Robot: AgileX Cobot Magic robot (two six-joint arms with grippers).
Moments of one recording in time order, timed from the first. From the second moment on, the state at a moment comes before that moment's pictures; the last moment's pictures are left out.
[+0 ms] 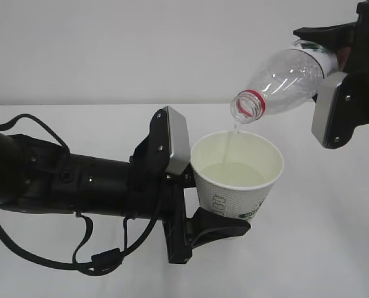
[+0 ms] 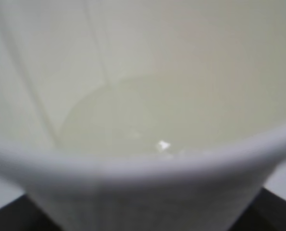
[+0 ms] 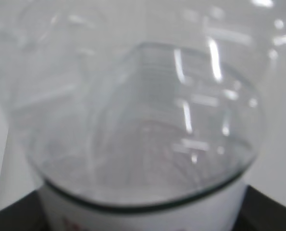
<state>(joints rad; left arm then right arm) -0.69 1.88 -0.83 1.06 -0.88 -0.49 0.10 1.46 -0.67 -0.68 -0.73 -1.12</state>
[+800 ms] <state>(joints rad) -0.69 1.88 -0.83 1.06 -0.88 -0.49 0.10 1.46 -0.67 -0.68 -0.73 -1.13</state>
